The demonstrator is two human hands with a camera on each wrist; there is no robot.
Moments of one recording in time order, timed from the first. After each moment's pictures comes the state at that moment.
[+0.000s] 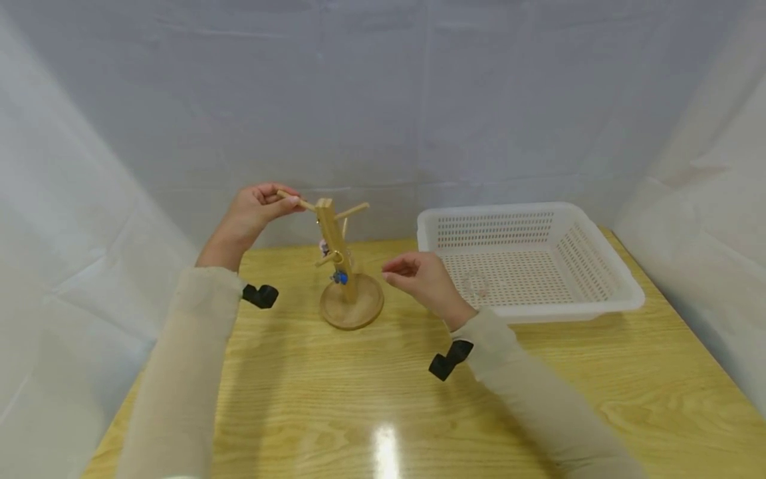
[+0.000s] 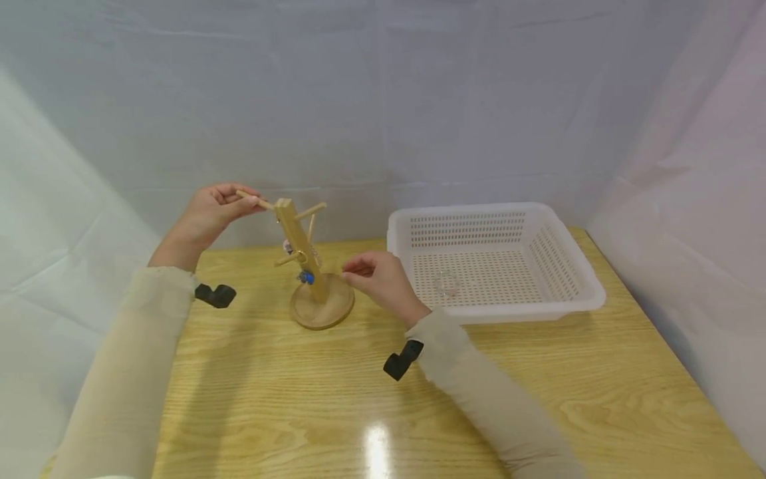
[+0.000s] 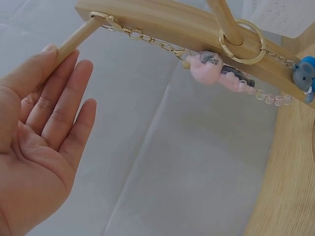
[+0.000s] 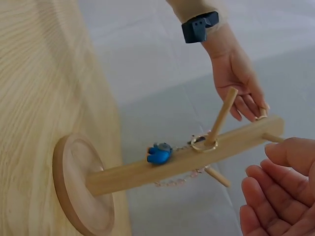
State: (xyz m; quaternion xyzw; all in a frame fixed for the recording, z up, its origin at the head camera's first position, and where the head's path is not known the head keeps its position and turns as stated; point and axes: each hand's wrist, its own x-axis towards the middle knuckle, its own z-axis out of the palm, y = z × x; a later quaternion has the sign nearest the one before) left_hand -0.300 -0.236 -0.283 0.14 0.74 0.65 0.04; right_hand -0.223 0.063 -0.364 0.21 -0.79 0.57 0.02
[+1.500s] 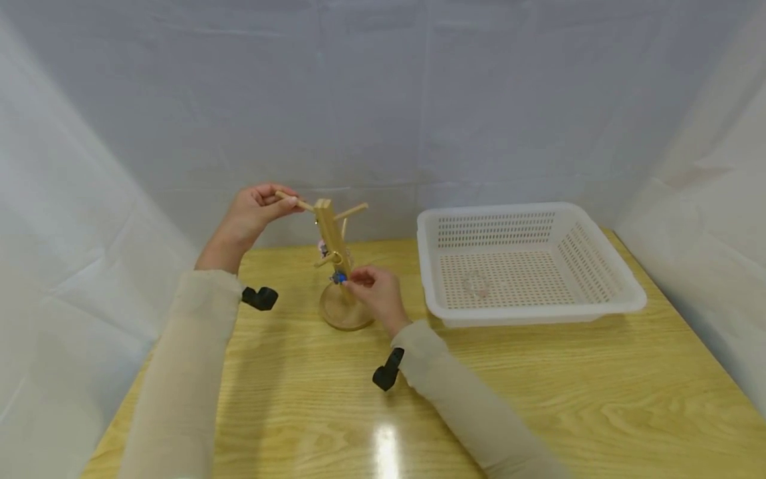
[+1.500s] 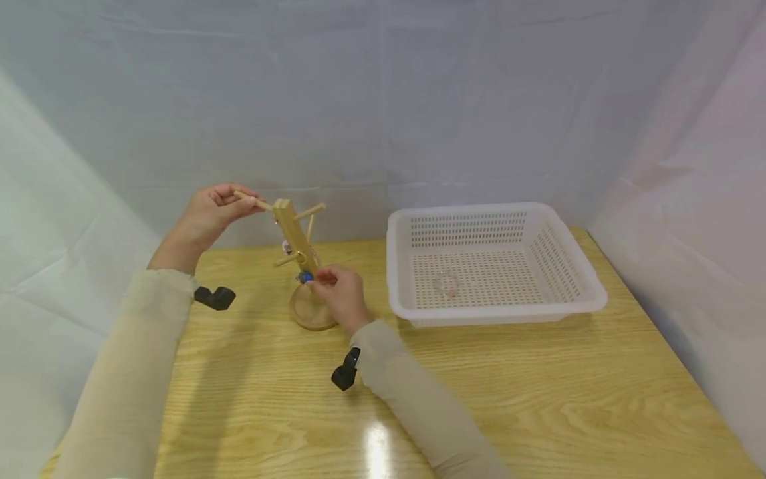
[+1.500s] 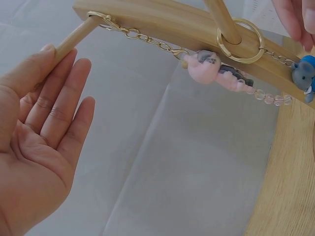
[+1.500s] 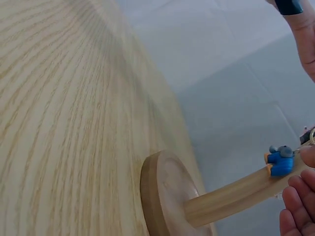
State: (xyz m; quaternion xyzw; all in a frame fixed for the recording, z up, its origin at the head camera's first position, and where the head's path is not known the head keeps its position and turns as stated) left_hand -0.296 -0.240 -0.286 0.15 0.73 0.66 0.02; right_hand -0.241 -0.020 -0.426 0.13 -0.76 0.63 0.07
